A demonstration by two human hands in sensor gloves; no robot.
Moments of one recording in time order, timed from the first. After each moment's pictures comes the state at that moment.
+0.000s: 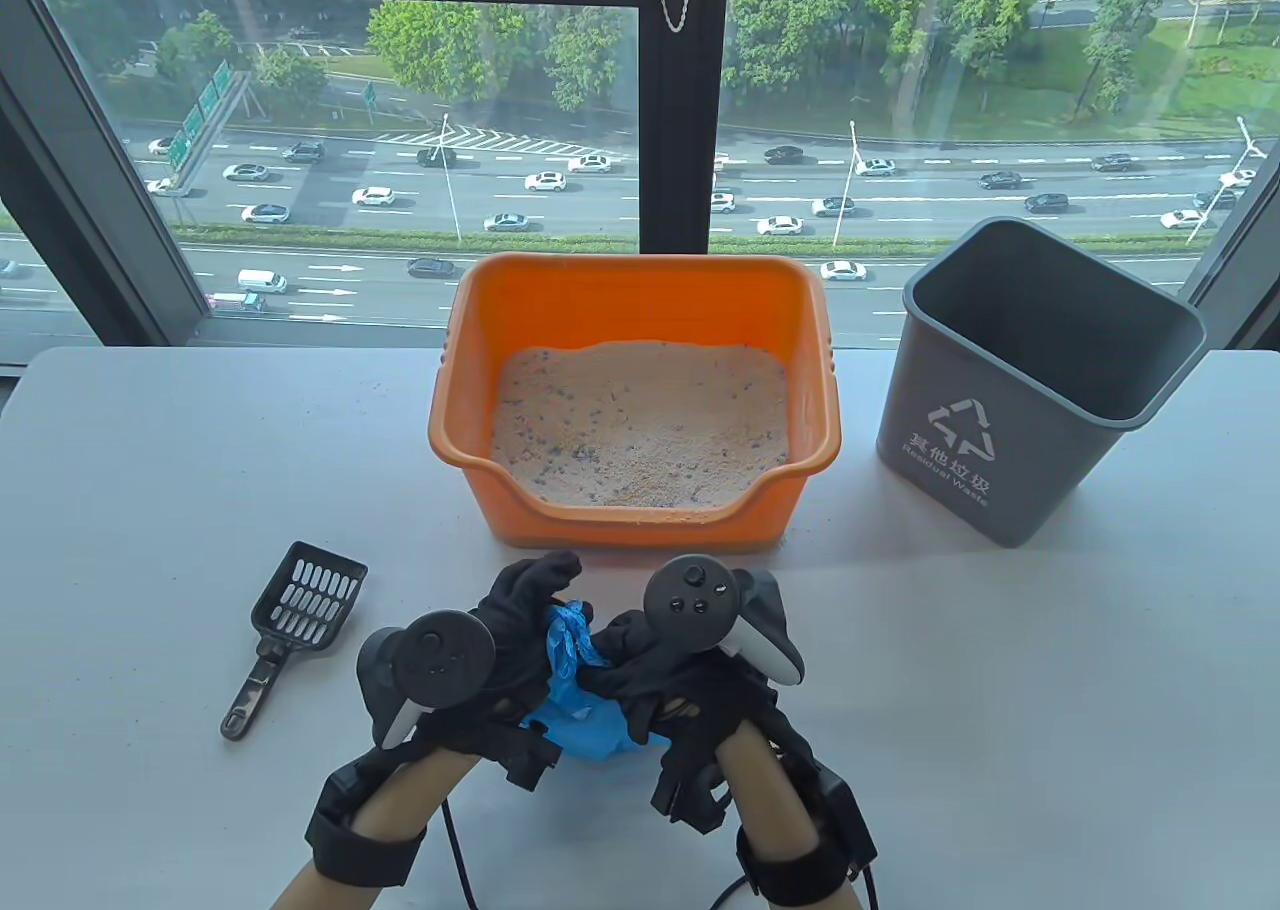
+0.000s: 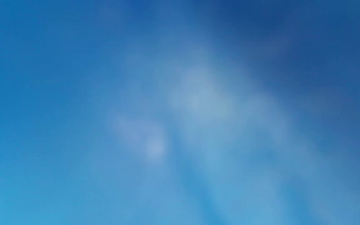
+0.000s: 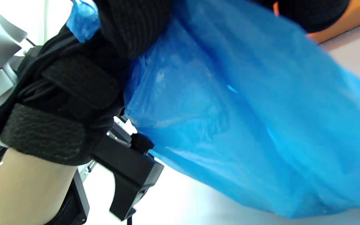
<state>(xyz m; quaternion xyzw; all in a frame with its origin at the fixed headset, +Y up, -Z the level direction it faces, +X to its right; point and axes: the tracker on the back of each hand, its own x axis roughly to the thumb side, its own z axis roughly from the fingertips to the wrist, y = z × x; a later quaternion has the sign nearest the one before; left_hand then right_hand) -0.179 -0.678 -0.311 0.13 -0.16 0.35 0.91 0.013 -0.664 -0.316 0.23 0.18 0.89 0.35</state>
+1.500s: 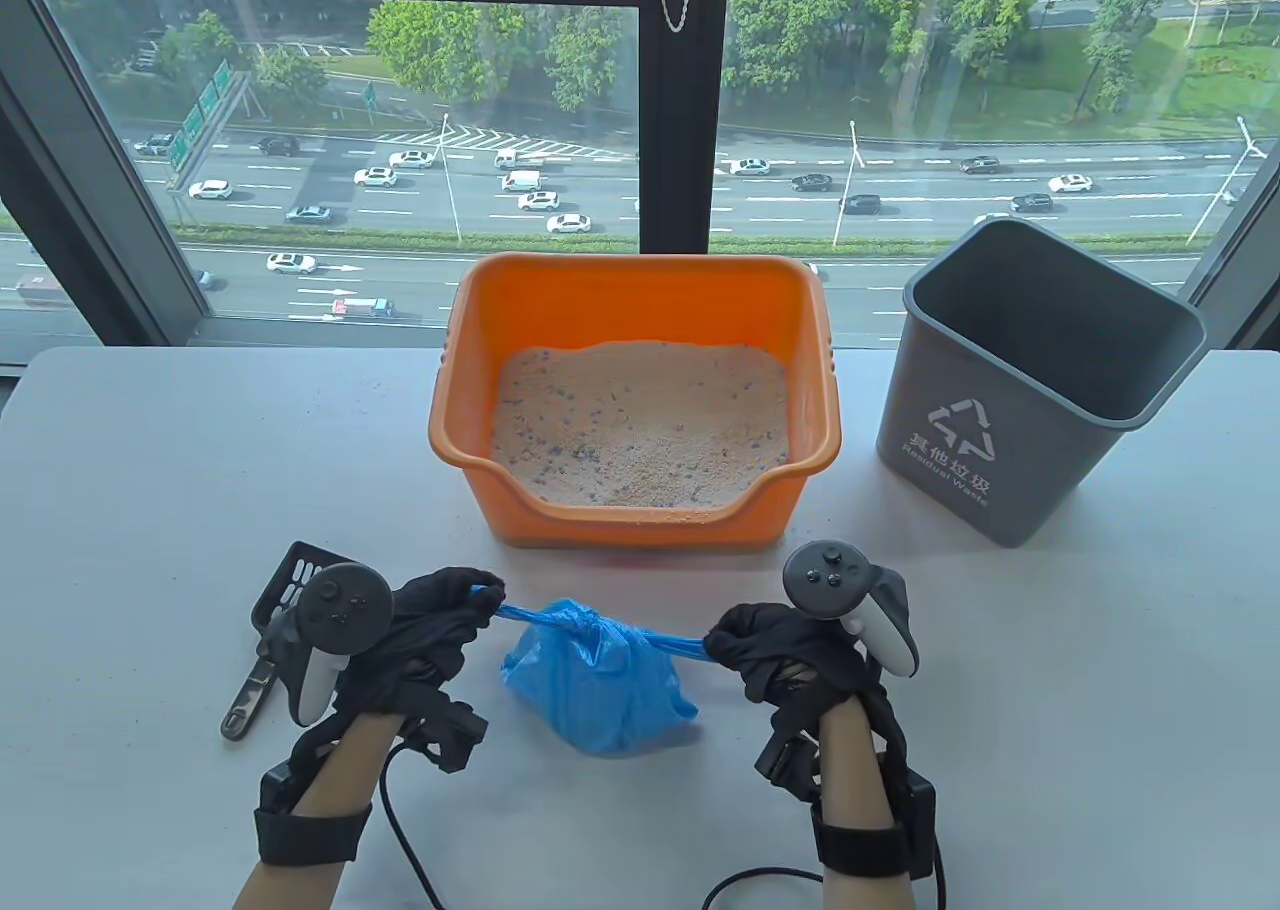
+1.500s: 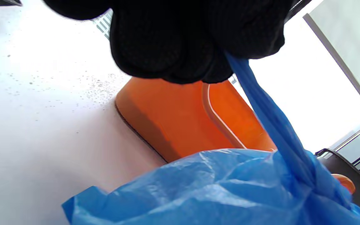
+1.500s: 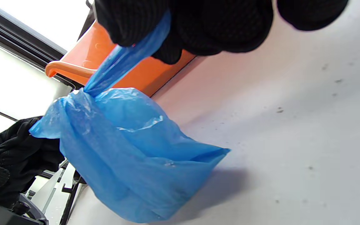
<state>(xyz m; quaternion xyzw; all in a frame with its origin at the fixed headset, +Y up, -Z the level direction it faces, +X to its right) -0.269 -0.713 -0.342 0.01 0.00 0.40 0.92 0.131 -0.727 -0.349 0.06 0.23 0.89 0.40</state>
